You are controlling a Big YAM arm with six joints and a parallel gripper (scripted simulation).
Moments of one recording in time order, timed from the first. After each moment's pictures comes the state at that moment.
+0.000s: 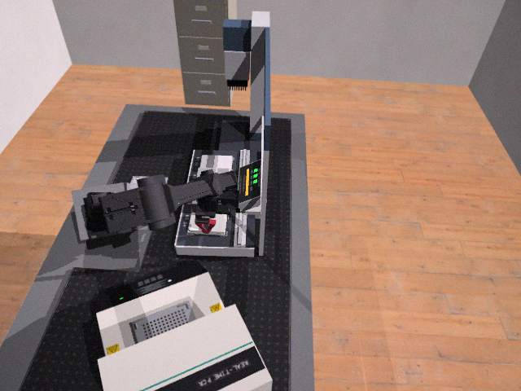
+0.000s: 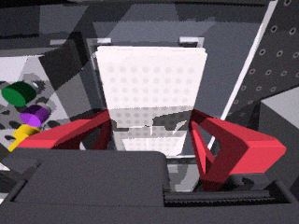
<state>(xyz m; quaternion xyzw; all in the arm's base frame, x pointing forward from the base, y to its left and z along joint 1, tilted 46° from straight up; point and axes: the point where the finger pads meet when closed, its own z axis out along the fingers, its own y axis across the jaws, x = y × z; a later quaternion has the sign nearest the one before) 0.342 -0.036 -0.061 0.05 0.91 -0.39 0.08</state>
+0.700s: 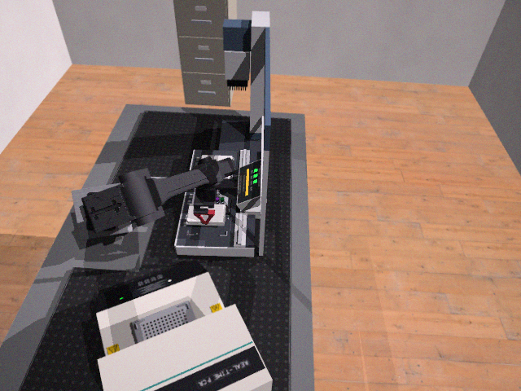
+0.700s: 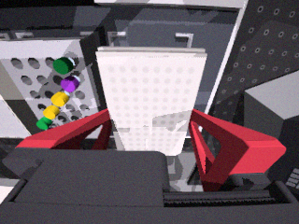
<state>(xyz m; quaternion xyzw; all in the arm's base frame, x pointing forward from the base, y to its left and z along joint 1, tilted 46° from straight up) 0.334 -0.002 -0.032 0.03 0.92 -0.39 0.08</state>
